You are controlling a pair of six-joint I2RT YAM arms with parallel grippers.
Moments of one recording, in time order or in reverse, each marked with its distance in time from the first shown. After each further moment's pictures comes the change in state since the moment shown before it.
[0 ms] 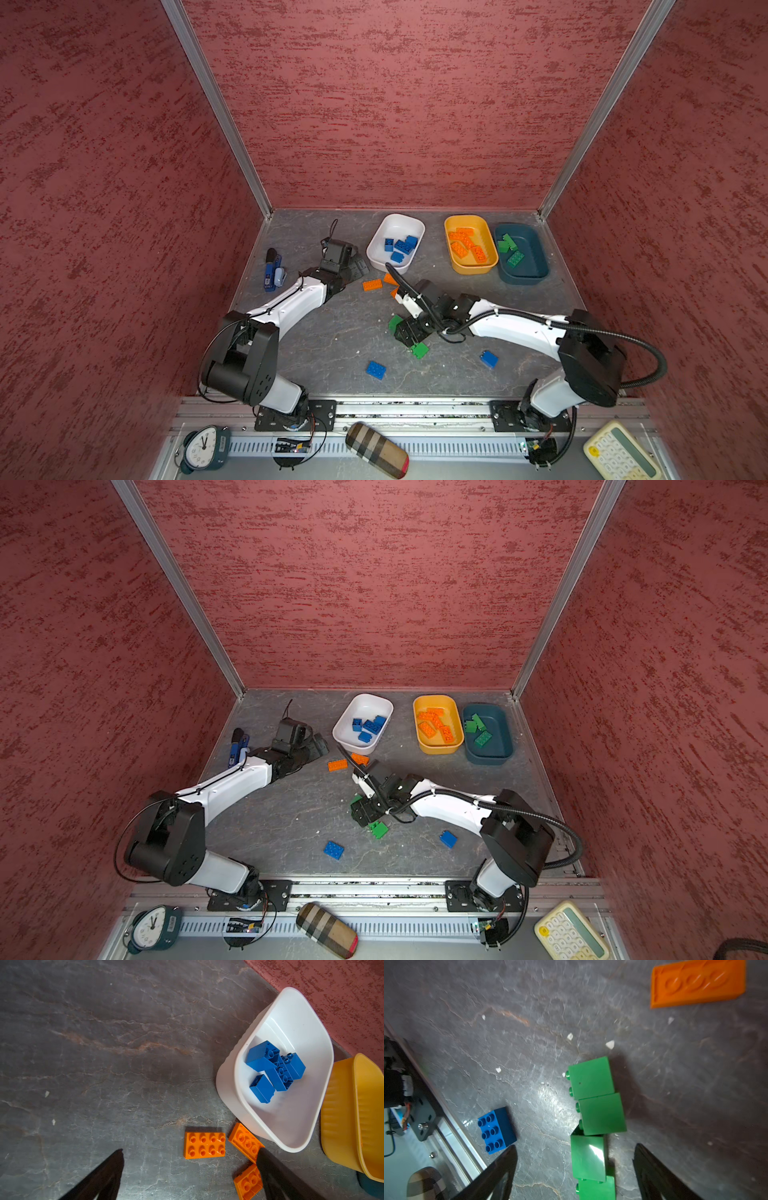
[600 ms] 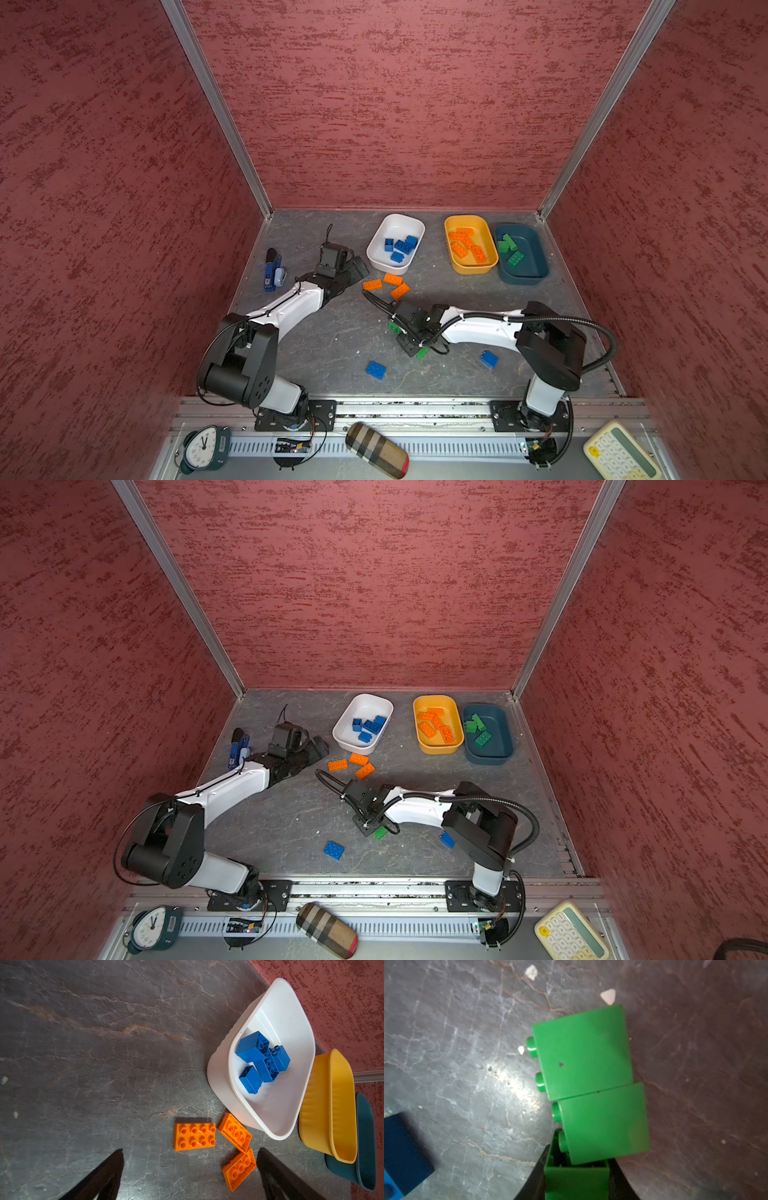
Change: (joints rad) left arm 0.010 -0.007 -0.042 0.077 0.093 -0.025; right arm 0.105 0.171 0.076 -0.086 0.246 -0.022
